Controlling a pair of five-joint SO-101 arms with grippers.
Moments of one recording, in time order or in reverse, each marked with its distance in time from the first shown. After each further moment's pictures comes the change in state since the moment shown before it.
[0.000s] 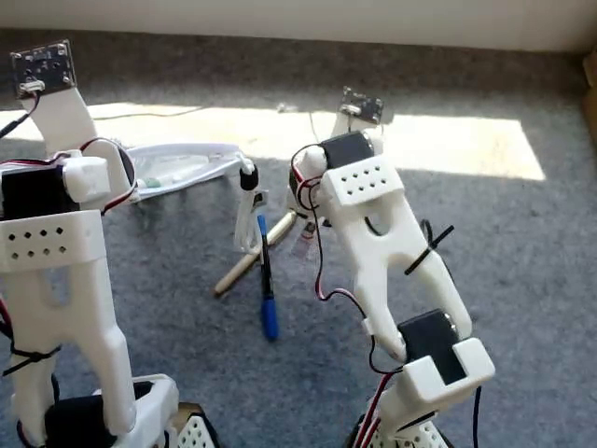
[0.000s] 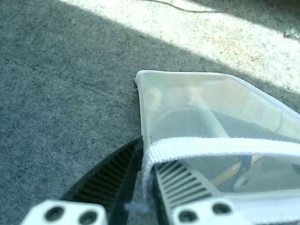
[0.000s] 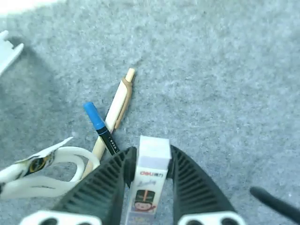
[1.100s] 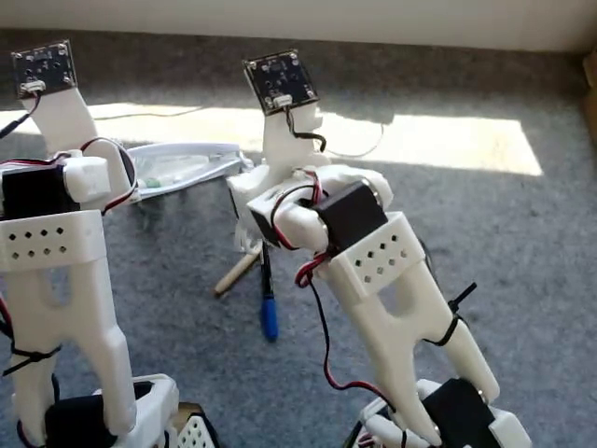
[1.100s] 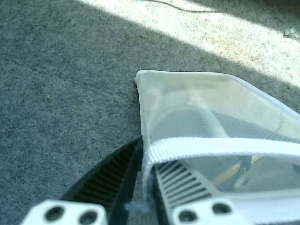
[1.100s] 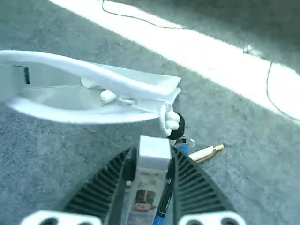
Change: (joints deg) left arm 0.1 0.0 0.0 0.0 0.0; right arm -14.2 -22.0 0.0 -10.2 28.3
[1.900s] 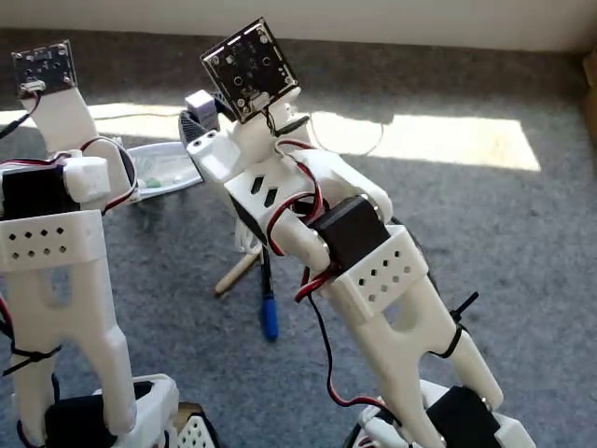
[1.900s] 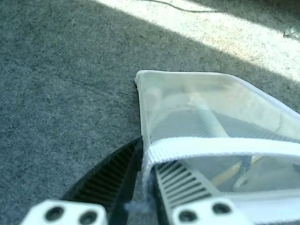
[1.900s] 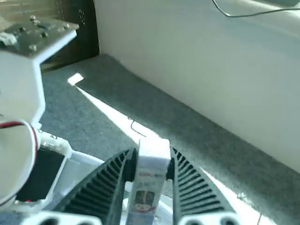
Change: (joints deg) left arm 0.0 0.0 0.0 0.0 0.0; right arm -2.8 -2.2 0.1 -27.8 12.7
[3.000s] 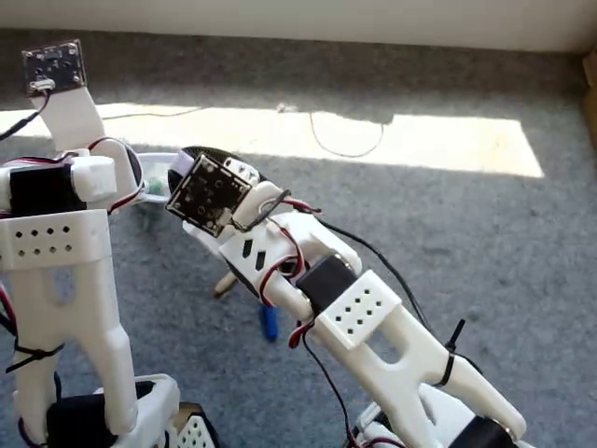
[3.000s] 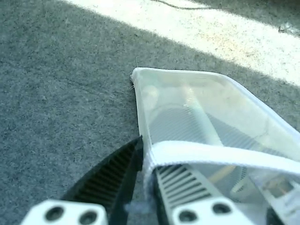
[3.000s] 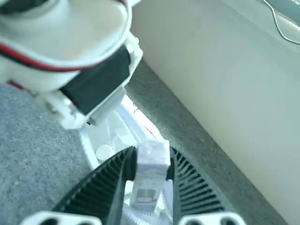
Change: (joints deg) left arm 0.2 0.0 0.0 0.0 0.0; right arm -4.6 -11.3 40.0 -30.8 20.3
